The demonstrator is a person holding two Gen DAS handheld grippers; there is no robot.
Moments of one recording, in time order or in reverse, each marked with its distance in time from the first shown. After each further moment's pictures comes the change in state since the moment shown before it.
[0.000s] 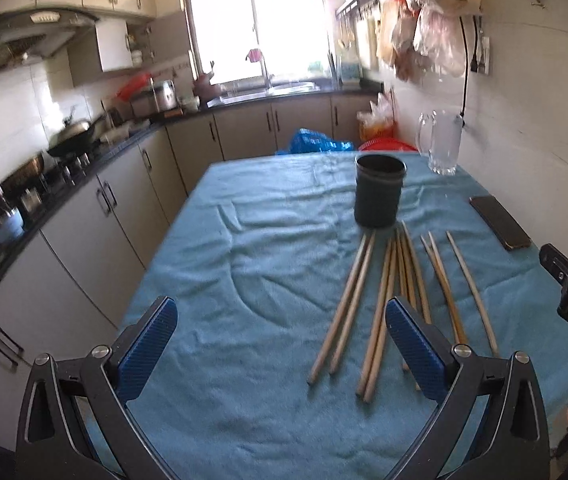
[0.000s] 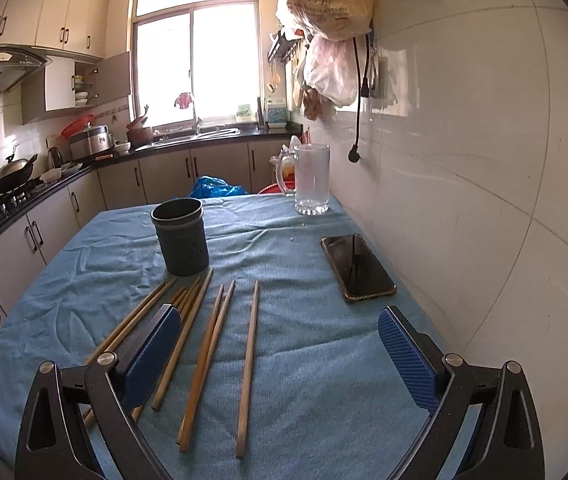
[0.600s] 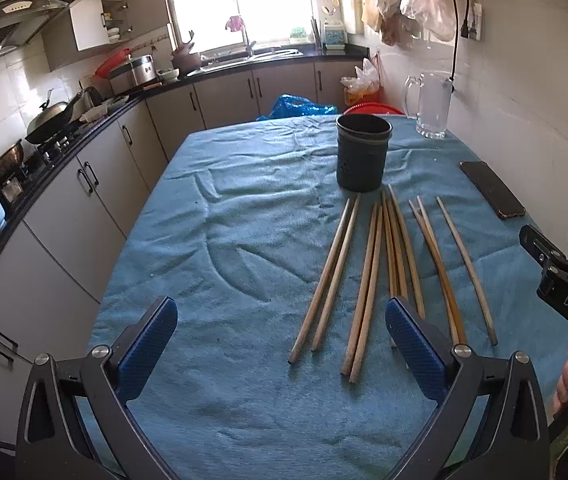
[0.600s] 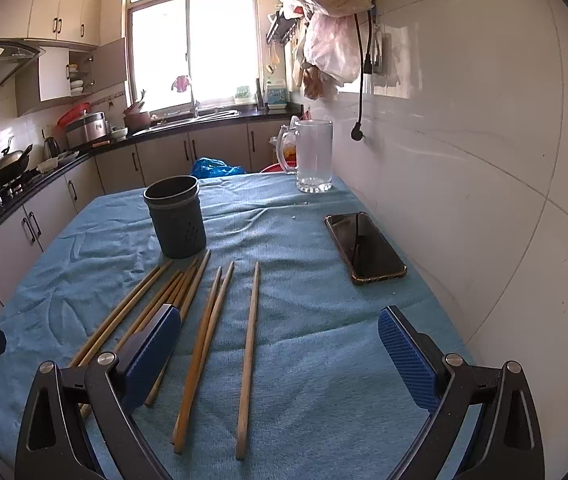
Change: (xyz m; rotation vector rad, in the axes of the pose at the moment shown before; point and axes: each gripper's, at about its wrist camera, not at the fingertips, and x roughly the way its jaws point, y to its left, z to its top) left arm 0.024 -0.014 -0.005 0.044 0.121 -0.044; right arm 0.025 0.004 -0.007 0.008 0.068 0.001
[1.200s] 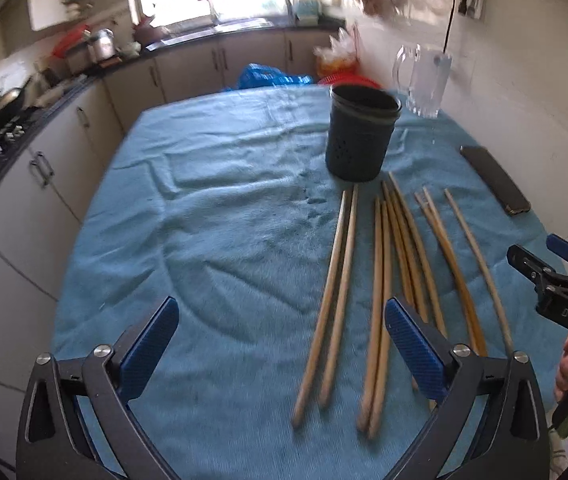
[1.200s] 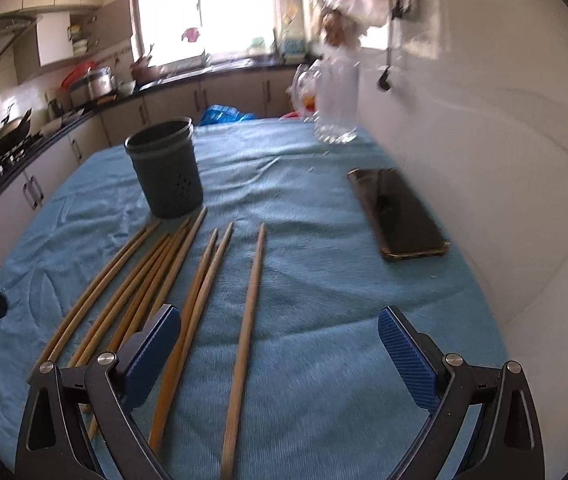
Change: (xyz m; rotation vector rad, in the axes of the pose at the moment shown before) left arm 0.089 0.018 0.039 0.046 0.120 -0.158; right arm 0.083 -0.002 0.005 -0.042 0.206 0.087
